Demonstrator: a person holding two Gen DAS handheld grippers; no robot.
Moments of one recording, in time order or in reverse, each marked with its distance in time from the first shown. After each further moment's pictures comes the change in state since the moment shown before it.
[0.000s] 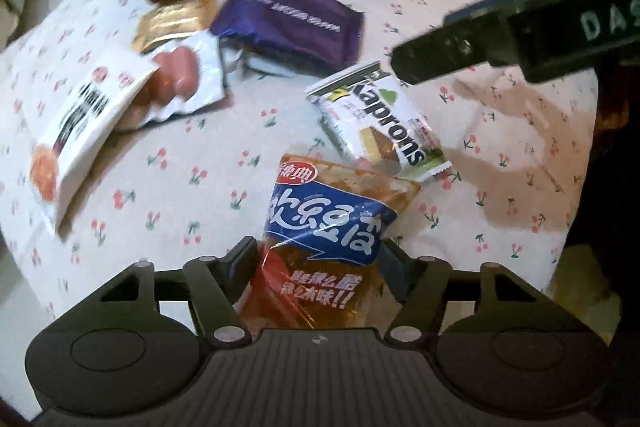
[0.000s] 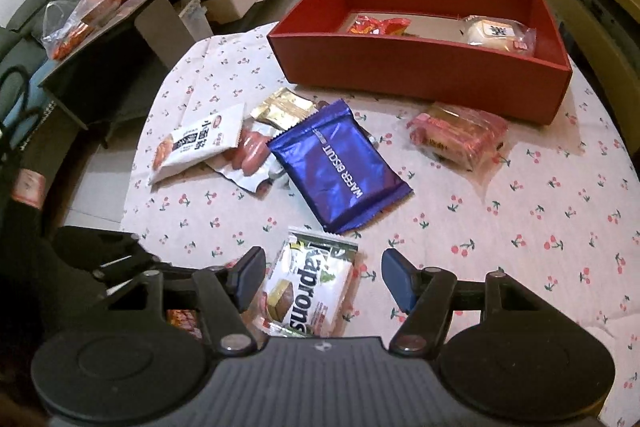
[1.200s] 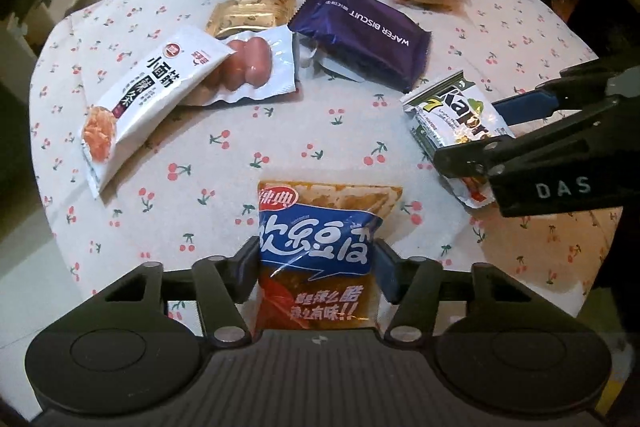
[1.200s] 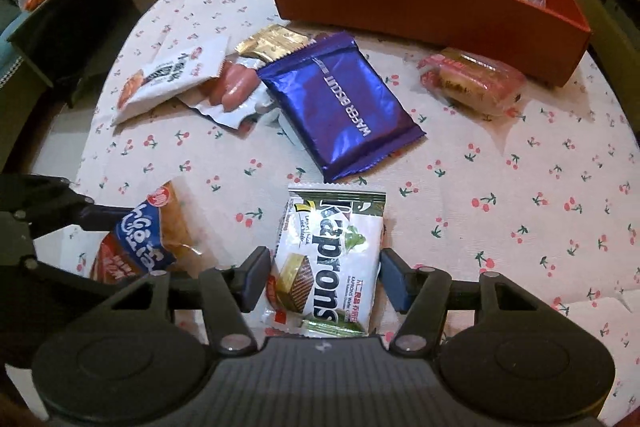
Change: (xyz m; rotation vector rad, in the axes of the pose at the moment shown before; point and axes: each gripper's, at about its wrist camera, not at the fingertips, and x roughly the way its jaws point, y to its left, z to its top) left arm -0.007 0.008 -0.005 -0.133 -0.063 0.116; right arm 0.035 0.023 -0.027 -0.058 0.059 -0.107
